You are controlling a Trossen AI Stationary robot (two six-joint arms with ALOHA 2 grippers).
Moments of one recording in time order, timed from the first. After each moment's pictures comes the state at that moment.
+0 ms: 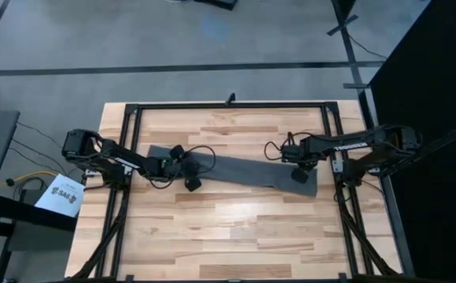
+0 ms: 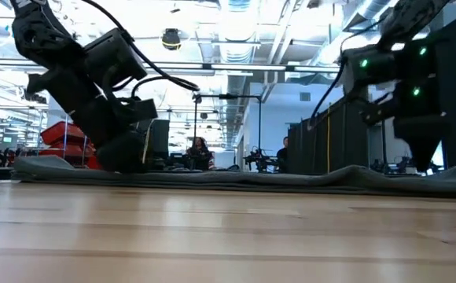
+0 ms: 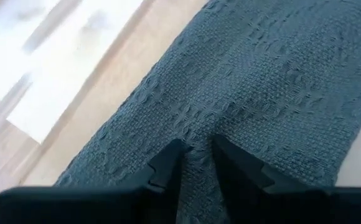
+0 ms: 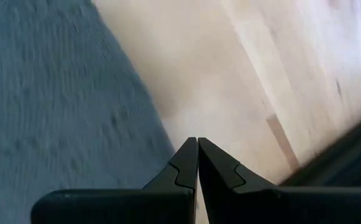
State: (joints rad) left arm -0.03 1.53 0.45 0.08 -0.49 -0.31; right arm -0.16 1.34 0.69 -1.03 0.24 0.46
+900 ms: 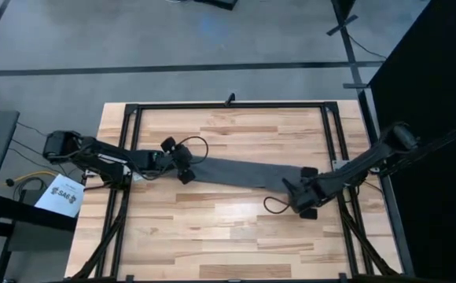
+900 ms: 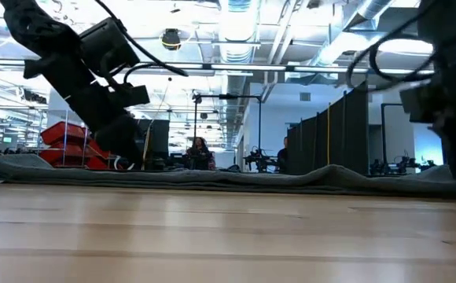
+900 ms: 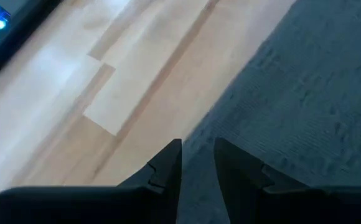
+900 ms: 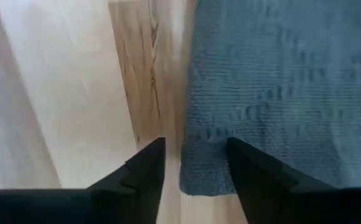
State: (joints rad) left arm 0.05 1.33 0.45 -0.04 -0.52 -0.25; right arm 0.48 1.44 0.69 -0.87 0.18 0.58
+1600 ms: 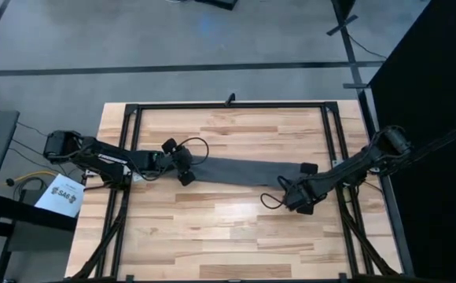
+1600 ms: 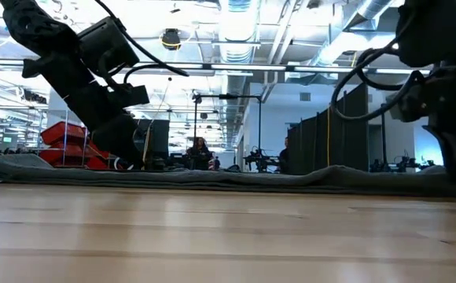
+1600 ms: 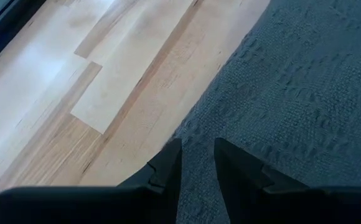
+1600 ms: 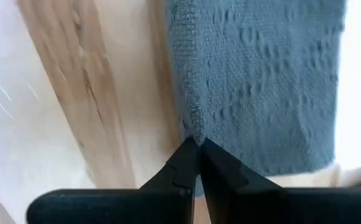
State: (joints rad) left arm 0.04 1.33 0.45 -0.04 -0.50 -0.24; right arm 0.41 1.51 0.77 -1.03 0.26 0.59
